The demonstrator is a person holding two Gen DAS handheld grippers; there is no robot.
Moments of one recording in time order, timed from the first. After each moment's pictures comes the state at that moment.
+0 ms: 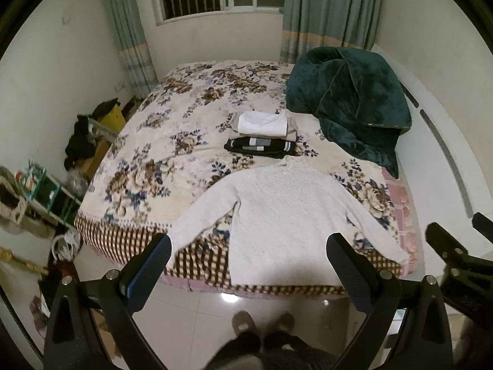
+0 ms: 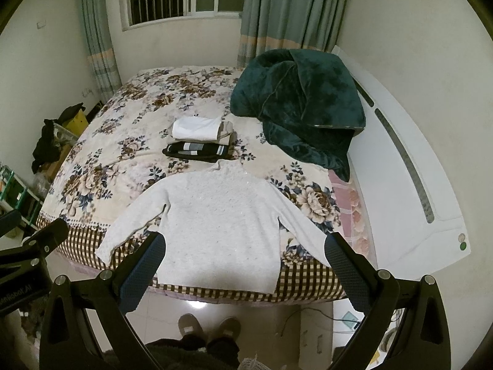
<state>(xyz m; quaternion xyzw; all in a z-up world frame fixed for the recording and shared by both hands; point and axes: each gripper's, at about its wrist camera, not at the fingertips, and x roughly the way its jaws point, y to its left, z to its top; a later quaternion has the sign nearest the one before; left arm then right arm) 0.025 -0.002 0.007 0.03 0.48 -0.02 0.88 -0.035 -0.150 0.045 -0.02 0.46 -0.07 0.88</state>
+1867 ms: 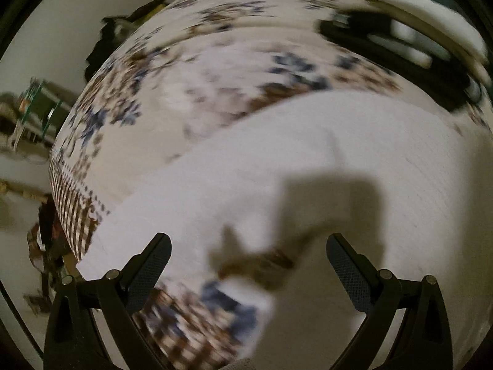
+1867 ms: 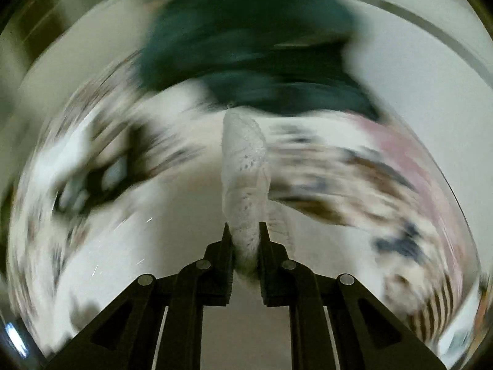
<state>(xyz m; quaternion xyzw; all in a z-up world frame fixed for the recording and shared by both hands) 0.325 0.092 -0.493 -0.03 0.60 0.21 0.77 0.389 -0.273 -0.437 0.08 0.49 -0.13 0.86</state>
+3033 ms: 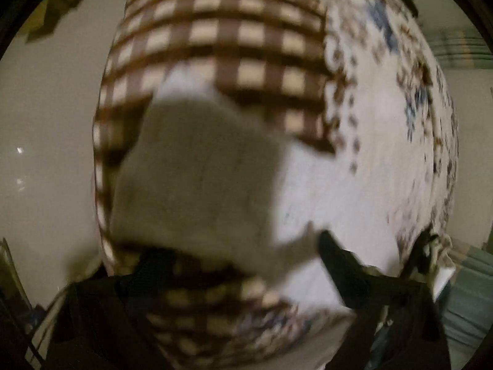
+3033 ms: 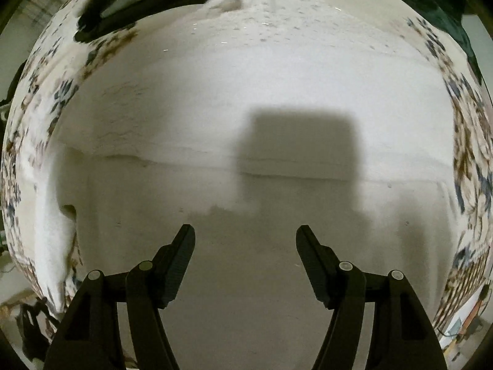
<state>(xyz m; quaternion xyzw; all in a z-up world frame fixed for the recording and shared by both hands) 0.111 0.354 -0.578 -0.60 0.45 0.34 0.57 0.320 -0.168 -0.573 0.08 0.69 -0.05 0.72</state>
